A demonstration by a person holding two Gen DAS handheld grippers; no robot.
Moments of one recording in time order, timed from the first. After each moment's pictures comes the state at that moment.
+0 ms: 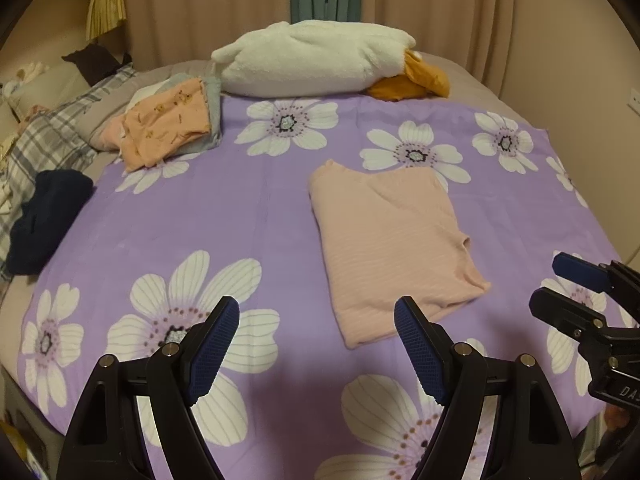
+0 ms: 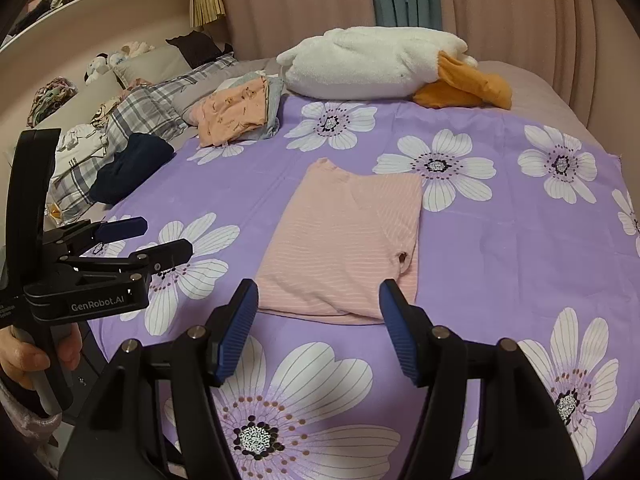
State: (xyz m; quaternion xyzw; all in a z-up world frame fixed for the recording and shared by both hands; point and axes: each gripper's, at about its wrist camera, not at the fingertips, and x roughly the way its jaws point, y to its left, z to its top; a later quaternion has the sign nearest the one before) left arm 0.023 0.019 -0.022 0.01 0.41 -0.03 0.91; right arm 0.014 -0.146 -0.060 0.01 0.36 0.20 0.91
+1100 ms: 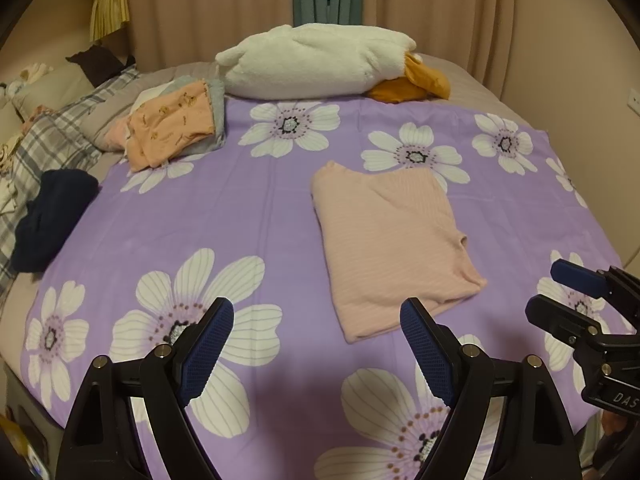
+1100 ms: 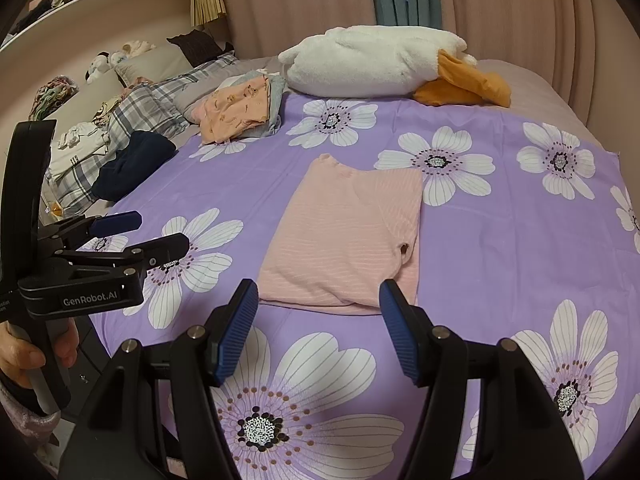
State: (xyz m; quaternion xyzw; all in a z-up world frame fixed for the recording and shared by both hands) left arm 0.014 0.018 -0.017 0.01 0.41 -0.02 0.91; right arm 0.006 -0.145 -0.061 0.01 0.36 0.20 0.91
